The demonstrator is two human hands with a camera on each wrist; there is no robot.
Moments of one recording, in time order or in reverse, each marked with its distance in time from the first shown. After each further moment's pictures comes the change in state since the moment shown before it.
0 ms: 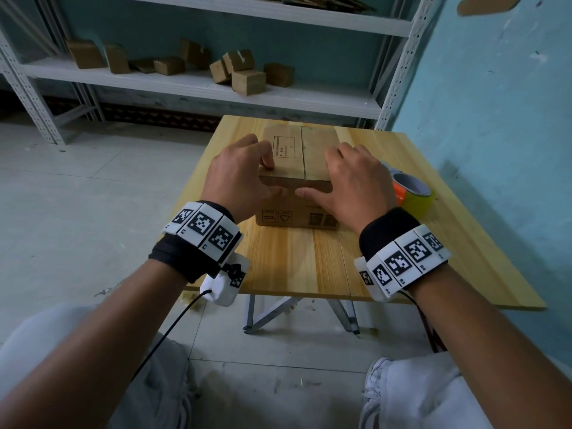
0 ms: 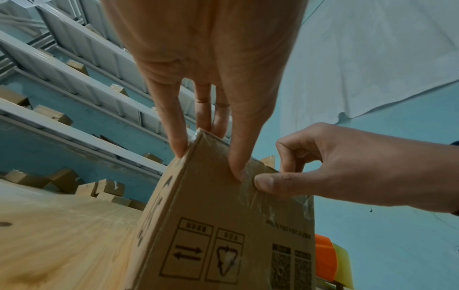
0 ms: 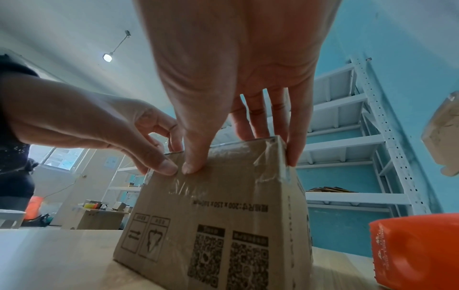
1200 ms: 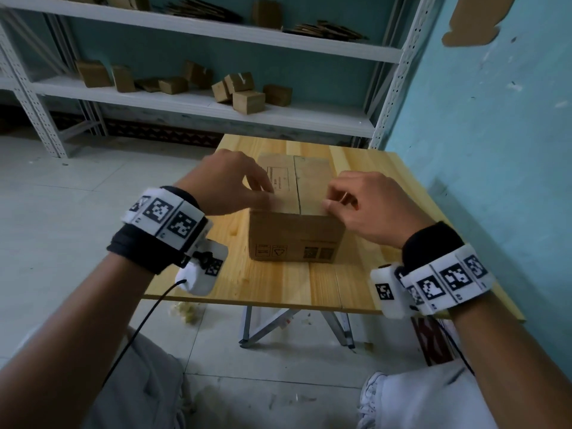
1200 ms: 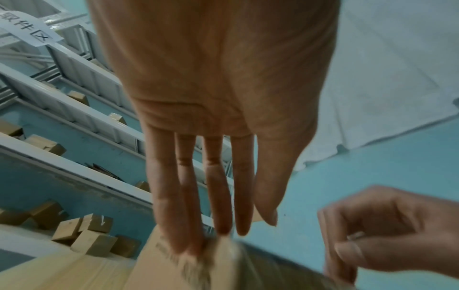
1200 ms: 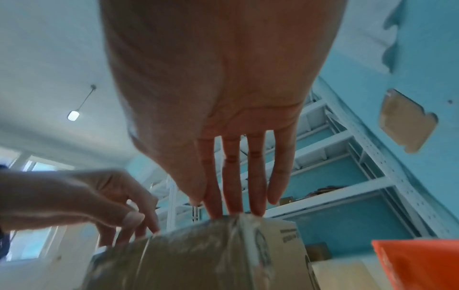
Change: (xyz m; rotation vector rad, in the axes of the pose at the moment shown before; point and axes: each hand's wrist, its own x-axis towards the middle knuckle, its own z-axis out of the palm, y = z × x) left_hand 0.008 0.014 -0.062 0.063 -0.405 -0.002; right_hand -0.015 0.038 -0.041 0.372 -0.180 -0.161
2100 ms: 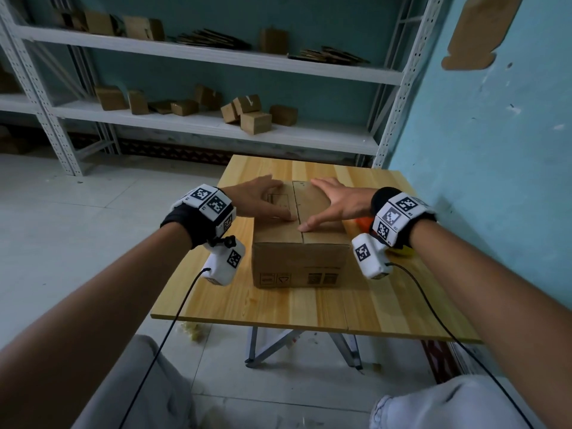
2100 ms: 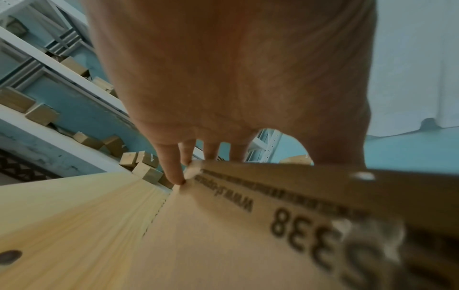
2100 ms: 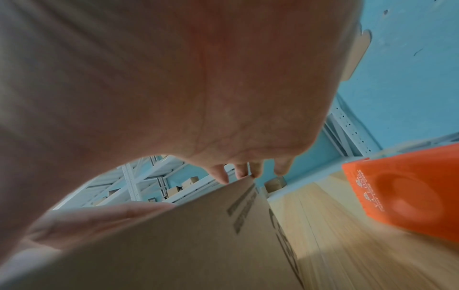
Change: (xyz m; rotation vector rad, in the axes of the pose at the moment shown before) left_hand 0.061 -0.020 0.015 -0.083 -0.272 -0.208; right_hand 0.090 0.020 0.008 0.178 -0.560 0.218
